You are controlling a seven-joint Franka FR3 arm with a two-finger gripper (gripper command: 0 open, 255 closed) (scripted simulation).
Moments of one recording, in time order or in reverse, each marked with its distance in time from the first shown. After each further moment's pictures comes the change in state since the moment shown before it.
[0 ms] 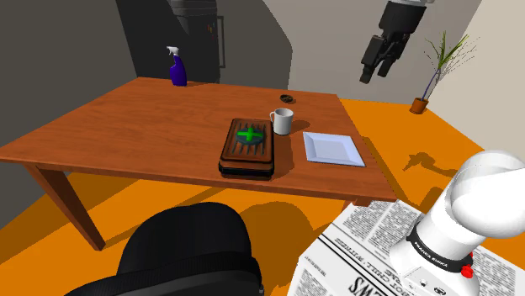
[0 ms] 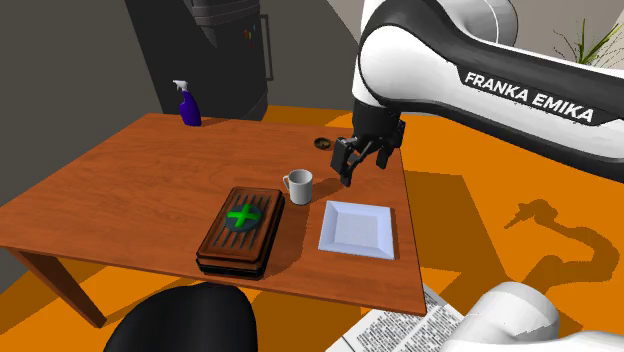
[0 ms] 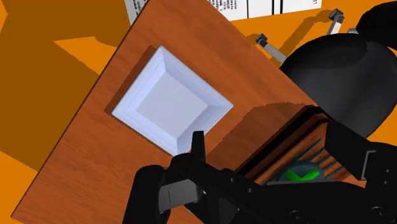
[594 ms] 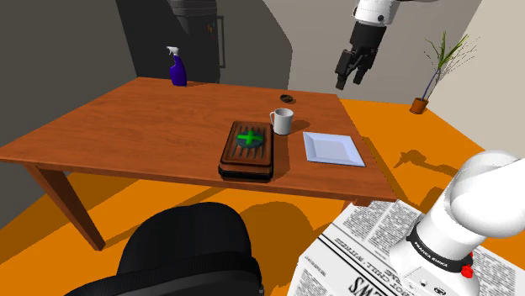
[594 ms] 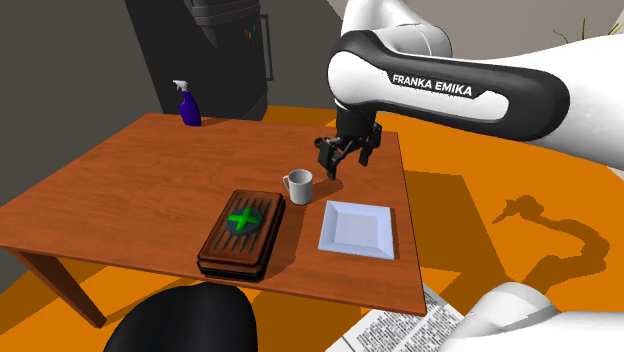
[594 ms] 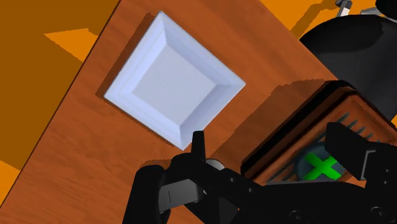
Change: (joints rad) arm -0.015 0.207 -0.061 0.019 -0.012 0.172 -0.048
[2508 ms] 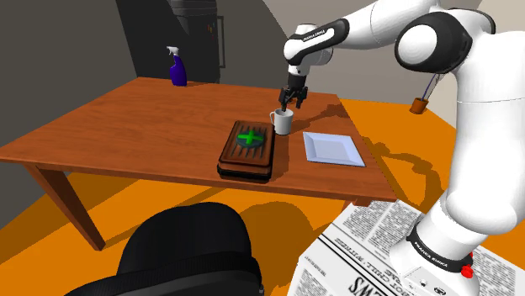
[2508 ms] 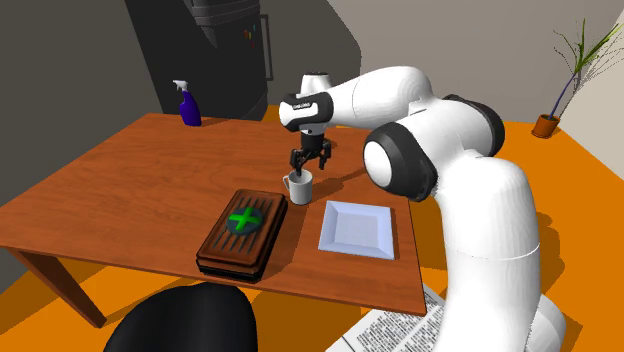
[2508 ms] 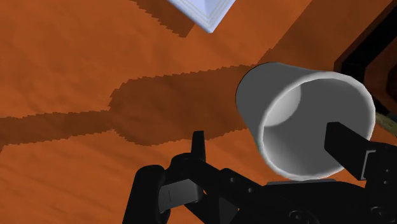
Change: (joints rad) arm -0.083 1.055 -0.111 0.672 0.190 0.291 -0.209
